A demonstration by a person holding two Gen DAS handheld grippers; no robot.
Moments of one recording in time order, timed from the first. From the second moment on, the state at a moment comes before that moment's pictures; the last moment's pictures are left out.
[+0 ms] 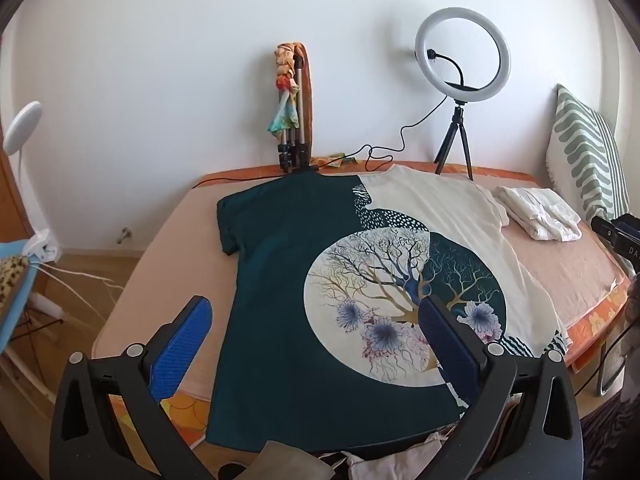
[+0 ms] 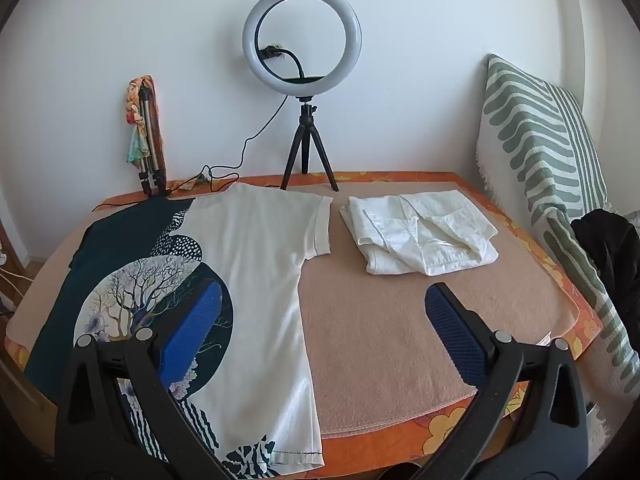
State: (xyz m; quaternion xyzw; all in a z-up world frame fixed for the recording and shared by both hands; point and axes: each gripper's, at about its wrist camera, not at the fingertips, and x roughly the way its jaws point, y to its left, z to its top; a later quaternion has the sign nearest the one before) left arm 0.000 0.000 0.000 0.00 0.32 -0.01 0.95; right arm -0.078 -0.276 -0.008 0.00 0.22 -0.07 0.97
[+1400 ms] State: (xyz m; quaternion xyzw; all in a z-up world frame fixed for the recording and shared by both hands) left arm -0.005 0.009 0.008 -0.01 0.29 0.01 0.96; right arm -0.070 -0.273 -0.010 0.00 0.22 -0.07 0.97
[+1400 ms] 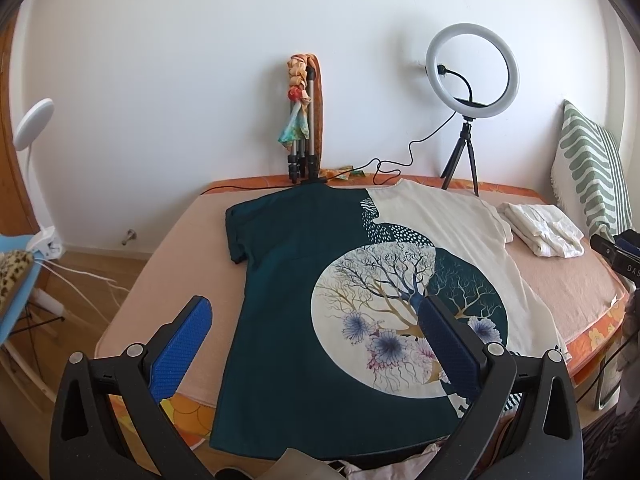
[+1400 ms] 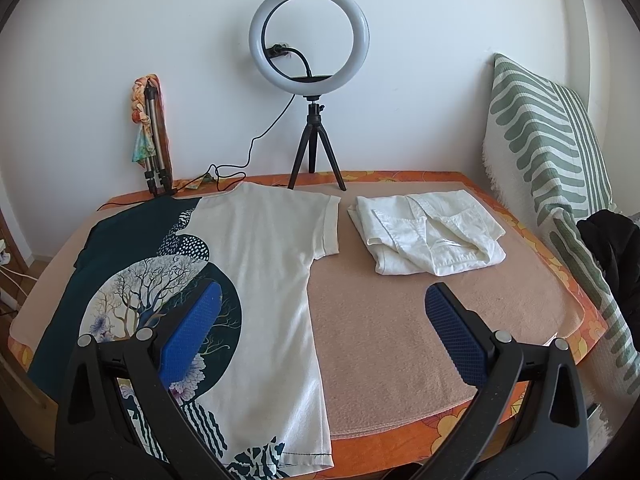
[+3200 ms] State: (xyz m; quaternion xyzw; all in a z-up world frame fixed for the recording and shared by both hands) left arm -0.006 0.009 0.010 -0.01 0.29 0.01 0.96; right arm -0.069 -0.273 -0.011 0.01 0.22 -0.07 0.97
